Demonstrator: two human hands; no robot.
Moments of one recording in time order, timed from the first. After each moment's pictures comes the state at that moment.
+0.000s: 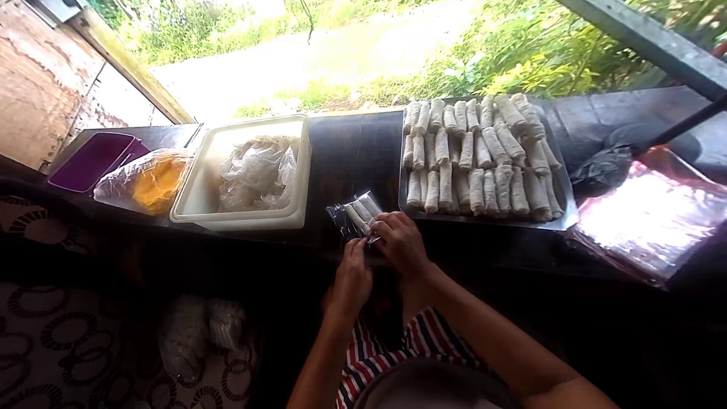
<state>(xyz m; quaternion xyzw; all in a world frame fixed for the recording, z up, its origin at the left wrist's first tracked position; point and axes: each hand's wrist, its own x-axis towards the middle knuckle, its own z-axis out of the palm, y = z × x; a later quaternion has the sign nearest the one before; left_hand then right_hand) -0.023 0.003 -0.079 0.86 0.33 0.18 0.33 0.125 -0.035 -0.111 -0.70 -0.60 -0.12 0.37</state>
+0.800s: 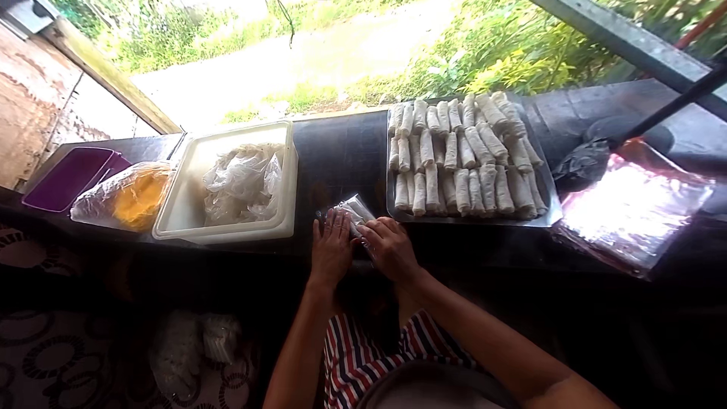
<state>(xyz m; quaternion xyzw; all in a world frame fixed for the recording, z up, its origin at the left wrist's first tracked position) 0.001 0.072 -0.106 0.96 0.24 0.13 0.07 0.121 -0.035 -0.123 -0.71 -0.58 -0.15 0.37</state>
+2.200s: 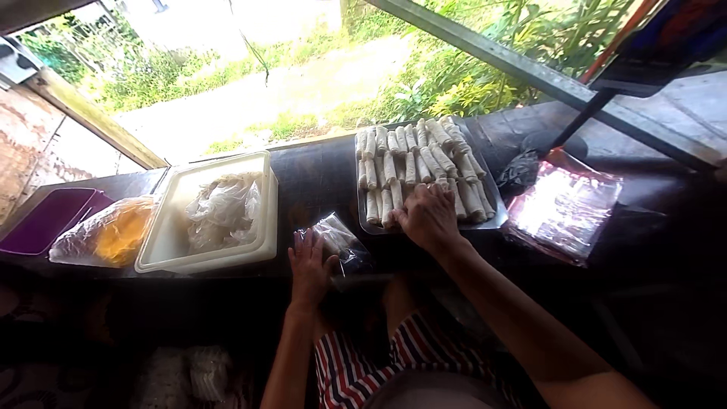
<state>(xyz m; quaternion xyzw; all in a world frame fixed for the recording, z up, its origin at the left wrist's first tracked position) -0.013 0.065 -0.095 0.92 0.27 0.22 0.15 0.208 -0.082 -0.015 -0.89 -0.42 -0.03 0.17</state>
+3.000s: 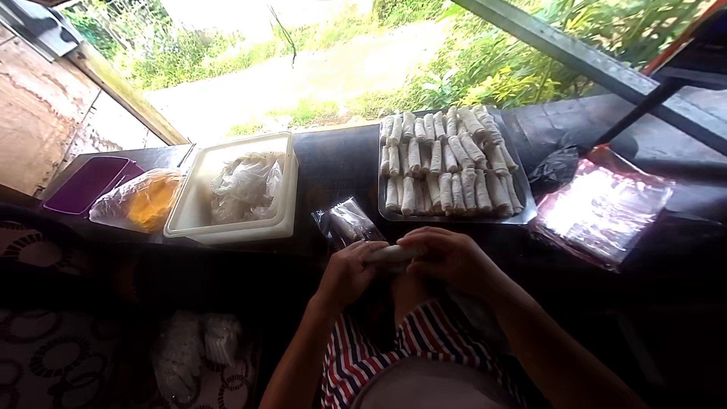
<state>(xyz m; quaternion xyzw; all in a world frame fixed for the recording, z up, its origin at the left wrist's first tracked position) -0.020 0.006 -0.021 0.89 0.08 0.26 0.37 0.159 -0.146 -0.022 -0.60 -0.58 0.19 0.51</state>
